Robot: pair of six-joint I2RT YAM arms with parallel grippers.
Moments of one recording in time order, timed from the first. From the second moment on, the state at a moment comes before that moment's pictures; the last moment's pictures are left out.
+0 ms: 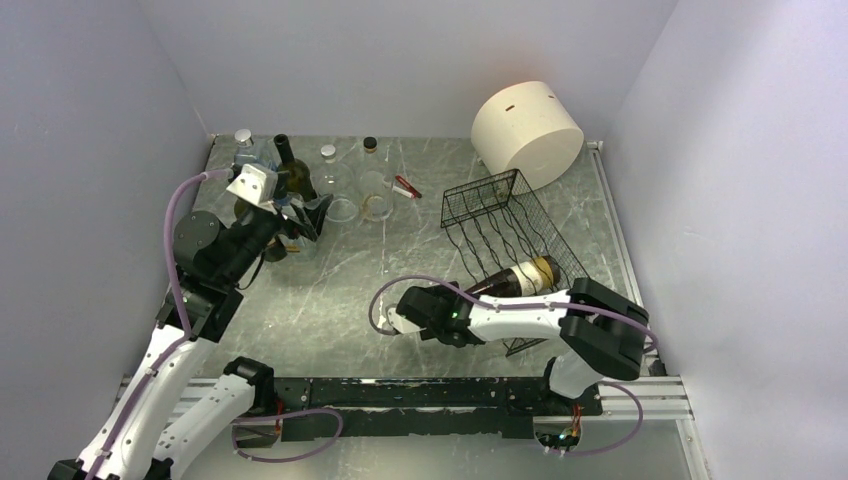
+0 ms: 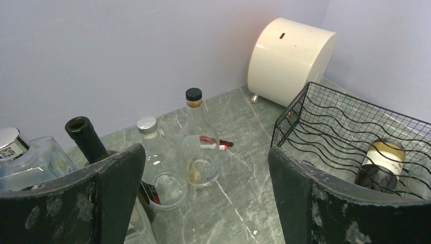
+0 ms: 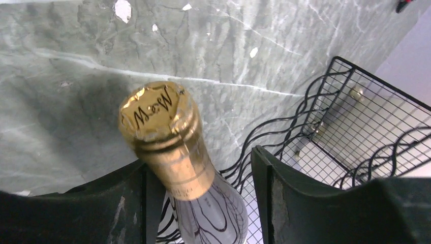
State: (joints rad) left arm -0.35 0.71 0.87 -0.03 0.16 -0.01; right arm 1.17 1.53 0.73 -0.35 0.55 -0.78
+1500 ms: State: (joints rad) left arm -0.35 0.73 0.85 -0.03 -0.02 0.01; right arm 1.38 1.55 1.03 -0.21 0.47 -0.57
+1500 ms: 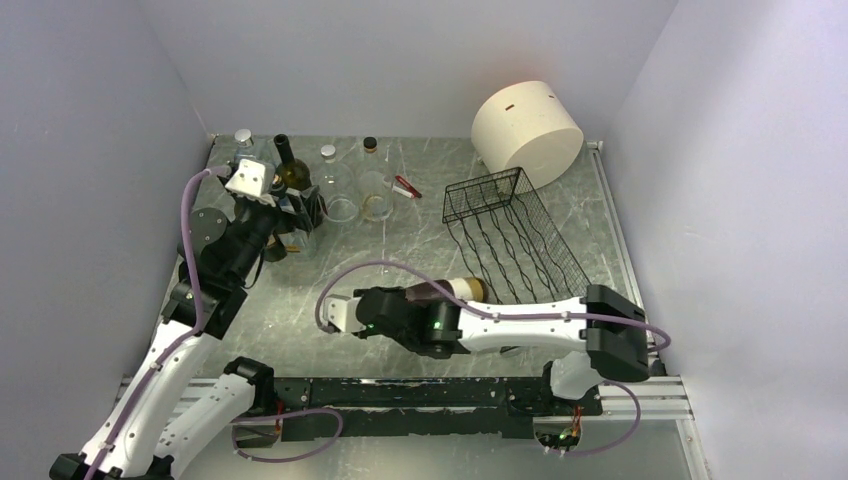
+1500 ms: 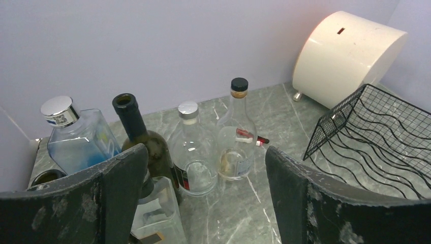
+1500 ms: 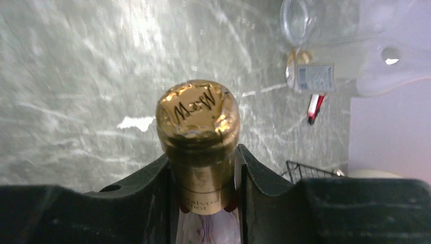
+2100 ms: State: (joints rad) left arm -0.35 0.78 0.84 -0.03 -0.08 0.00; right arm 1.20 1.28 0.97 0.09 0.23 -0.24
